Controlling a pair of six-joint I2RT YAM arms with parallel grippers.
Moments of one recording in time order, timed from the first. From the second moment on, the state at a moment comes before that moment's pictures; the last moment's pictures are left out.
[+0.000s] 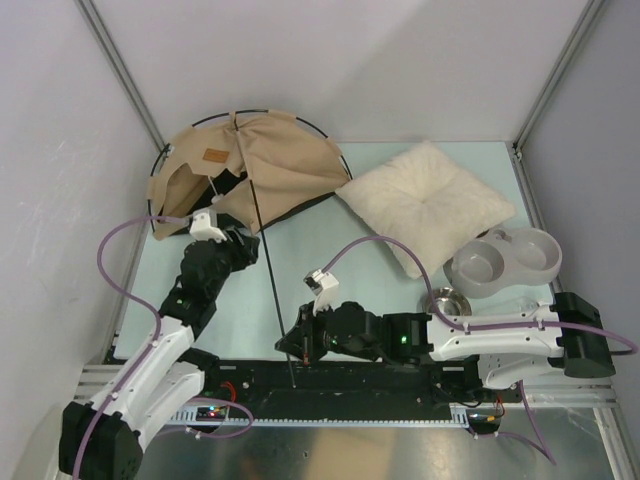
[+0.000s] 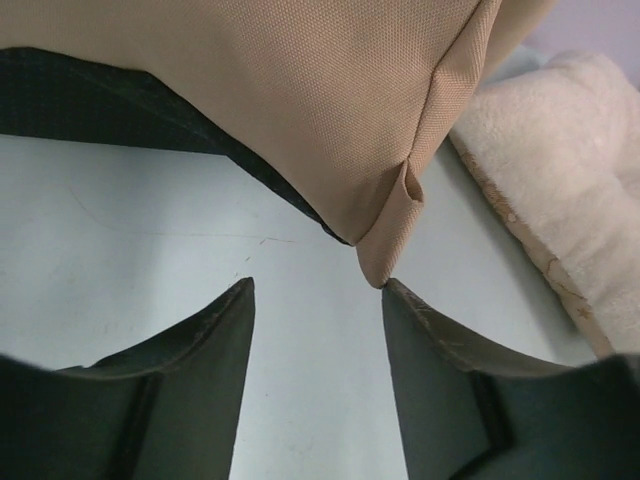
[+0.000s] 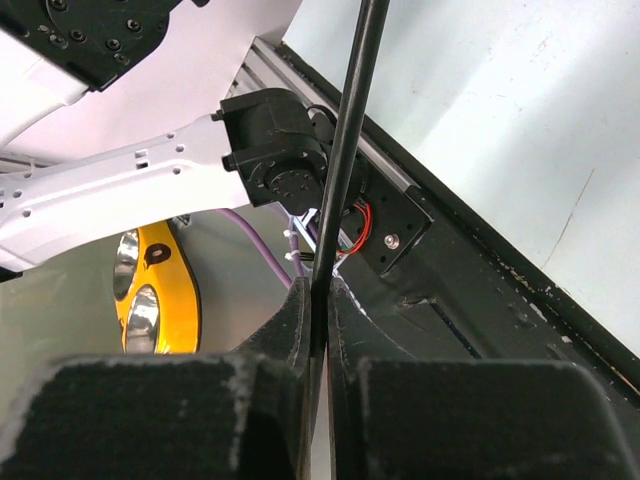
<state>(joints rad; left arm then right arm) -0.30 0.76 0.43 0.04 -0.10 -0.52 1.51 1.30 0.92 0.01 0.25 0.94</state>
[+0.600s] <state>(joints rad) -0.30 0.81 0.45 0.12 -0.10 -0.49 1.50 1.30 0.92 0.04 0.23 0.96</state>
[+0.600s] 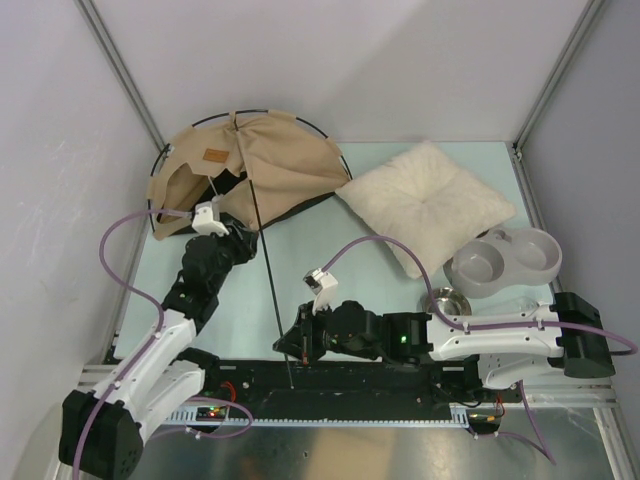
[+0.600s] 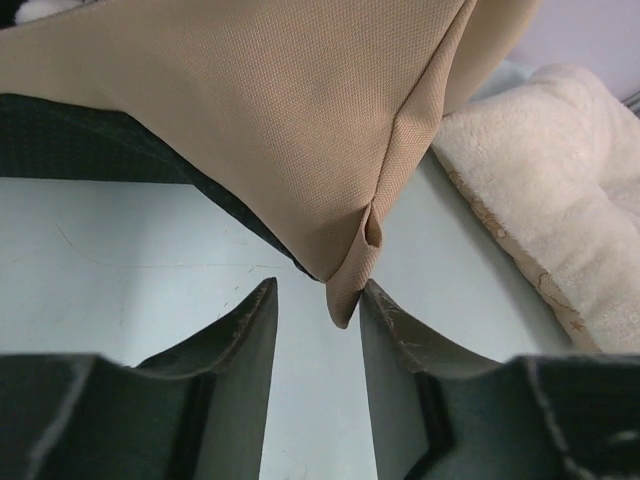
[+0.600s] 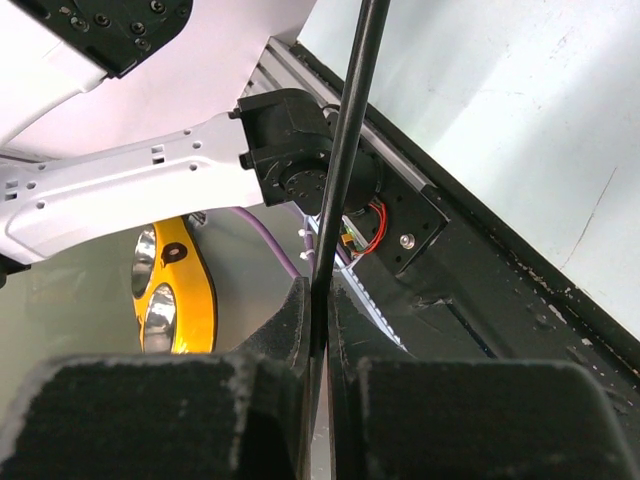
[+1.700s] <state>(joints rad) -0.30 0.81 0.45 0.17 -0.03 -0.50 1.52 1.31 0.92 0.06 0.24 0.97</state>
